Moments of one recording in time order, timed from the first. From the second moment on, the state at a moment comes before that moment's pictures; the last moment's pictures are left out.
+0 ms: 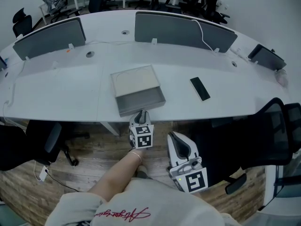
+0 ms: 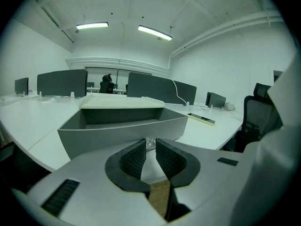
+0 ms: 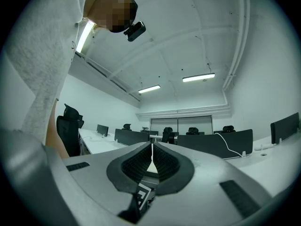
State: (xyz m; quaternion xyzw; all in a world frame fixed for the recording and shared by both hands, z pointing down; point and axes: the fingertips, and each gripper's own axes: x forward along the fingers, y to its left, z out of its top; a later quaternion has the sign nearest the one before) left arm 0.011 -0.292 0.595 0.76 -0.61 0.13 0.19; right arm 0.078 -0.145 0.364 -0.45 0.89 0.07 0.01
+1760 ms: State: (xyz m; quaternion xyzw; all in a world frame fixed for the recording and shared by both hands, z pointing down) left arm 0.000 -0.322 0.596 0.77 -0.59 0.15 0.20; right arm 0.070 -0.155 0.358 -0.45 0.89 0.07 0.02
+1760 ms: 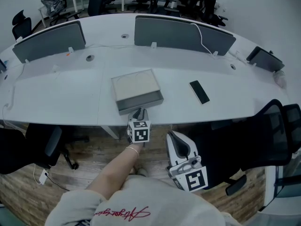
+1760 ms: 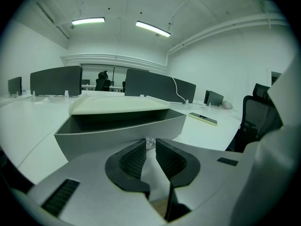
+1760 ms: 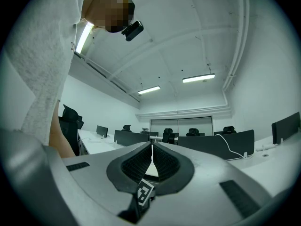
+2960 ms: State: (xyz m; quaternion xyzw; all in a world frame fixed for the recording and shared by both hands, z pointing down) left arm -0.008 -0.339 0.596 0.76 -0.58 0.17 0.23; right arm 0.079 -0.155 0.354 -0.45 0.89 0.07 0.03
